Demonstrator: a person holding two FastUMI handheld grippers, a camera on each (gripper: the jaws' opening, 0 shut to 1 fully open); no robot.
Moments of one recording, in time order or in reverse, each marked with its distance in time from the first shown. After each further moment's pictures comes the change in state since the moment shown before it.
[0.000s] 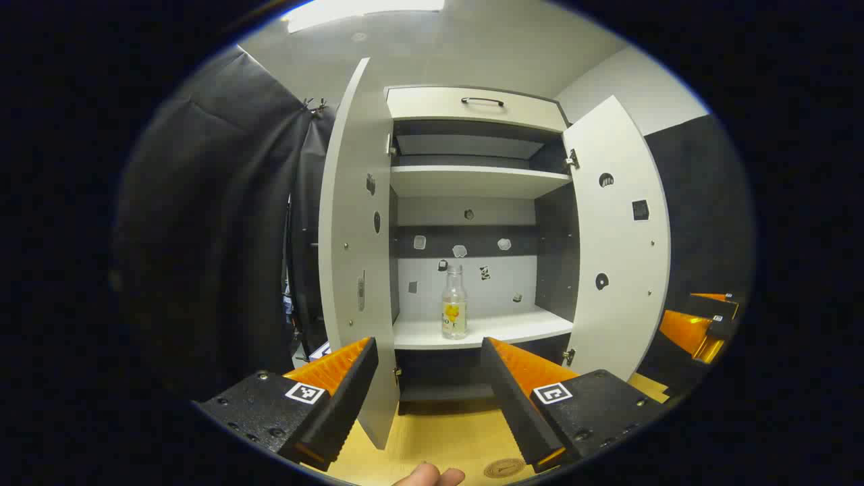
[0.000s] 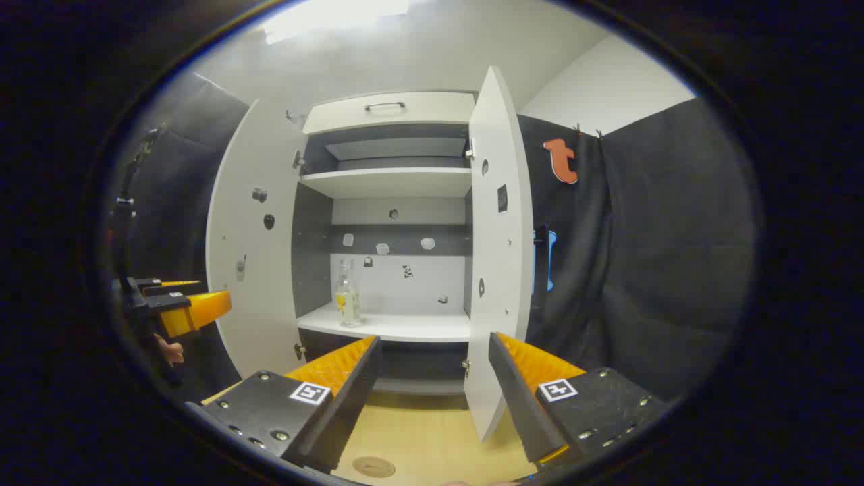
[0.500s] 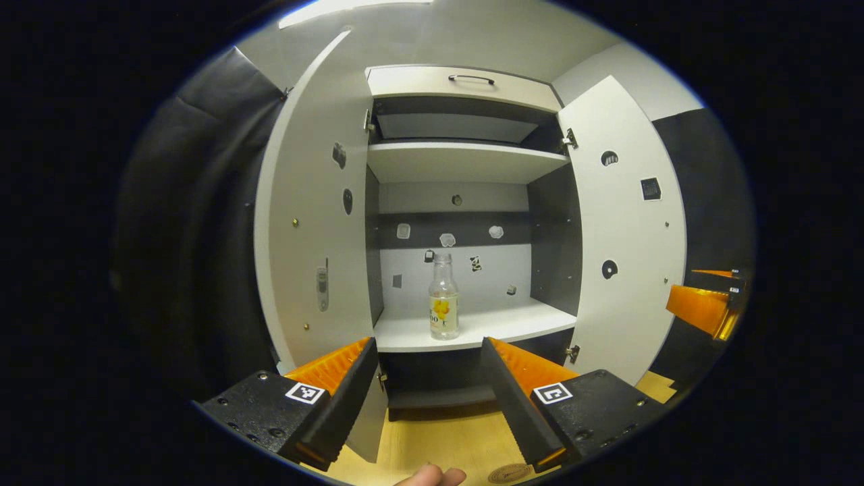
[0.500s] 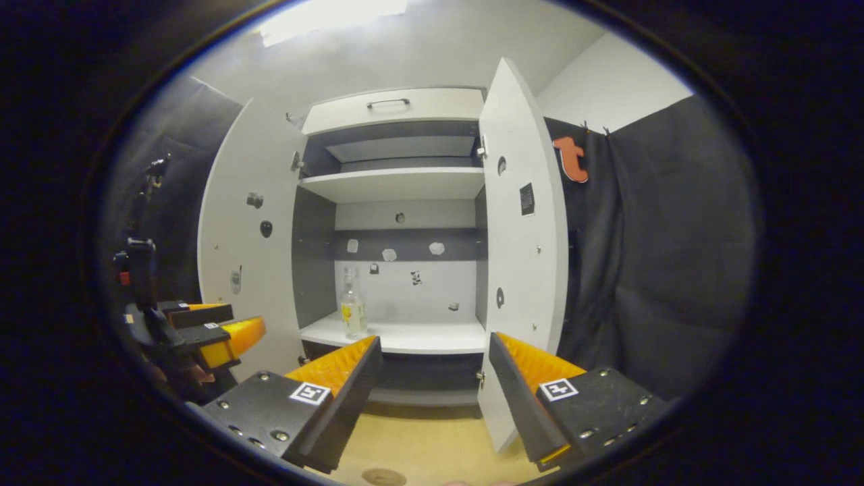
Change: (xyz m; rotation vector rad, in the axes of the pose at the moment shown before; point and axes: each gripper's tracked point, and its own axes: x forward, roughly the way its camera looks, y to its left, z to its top) left arm 0.062 -0.015 -0.026 0.008 0.037 -0.055; right arm 0.038 0.023 0.010 -0.011 -0.031 0.042
